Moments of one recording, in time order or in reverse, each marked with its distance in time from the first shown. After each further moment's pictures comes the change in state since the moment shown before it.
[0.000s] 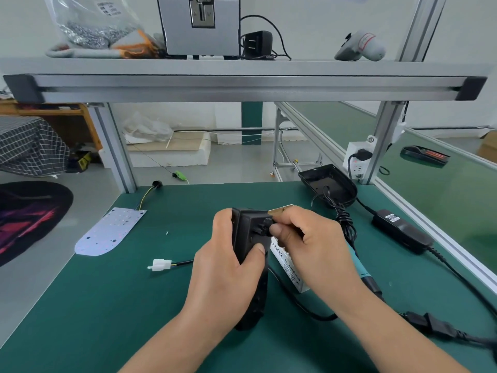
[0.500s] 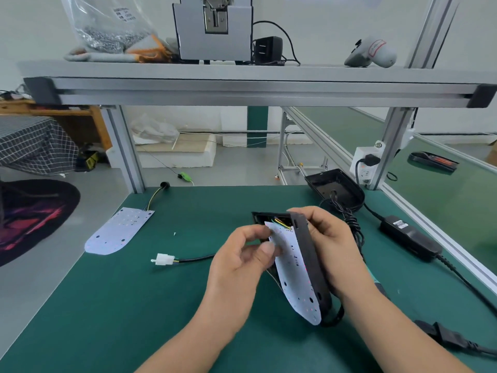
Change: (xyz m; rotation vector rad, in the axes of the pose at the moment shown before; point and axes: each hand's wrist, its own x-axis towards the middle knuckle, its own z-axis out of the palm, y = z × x) left_hand 0.003 -0.017 0.015 -0.470 -0.134 -0.109; right_hand 0.008 0.023 0.001 0.608 -0.020 0.328
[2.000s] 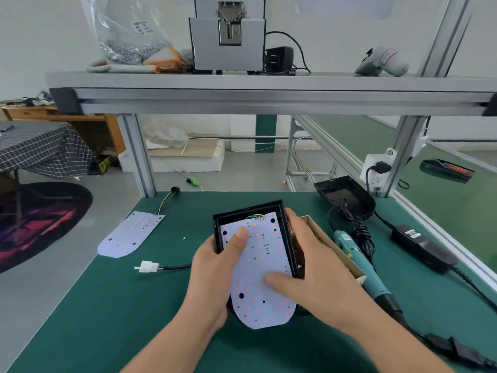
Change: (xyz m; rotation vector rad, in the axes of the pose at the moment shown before) left_hand 0.016 0.005 -0.033 -0.282 0.195 -0.211; right_hand -0.024 -0.011 0.021 -0.641 -0.307 -0.275
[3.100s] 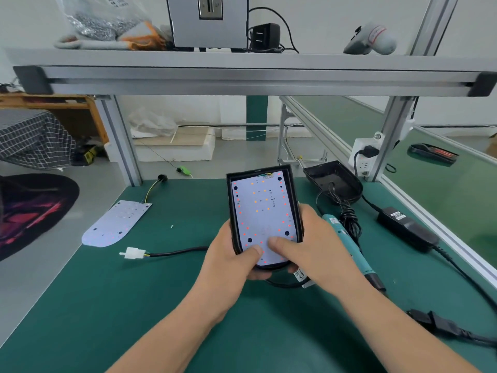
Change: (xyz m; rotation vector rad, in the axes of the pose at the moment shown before) left_hand 0.003 -0.028 0.009 0.355 -0.267 0.106; right_hand 0.008 0.024 -0.007 0.163 0.158 0.319
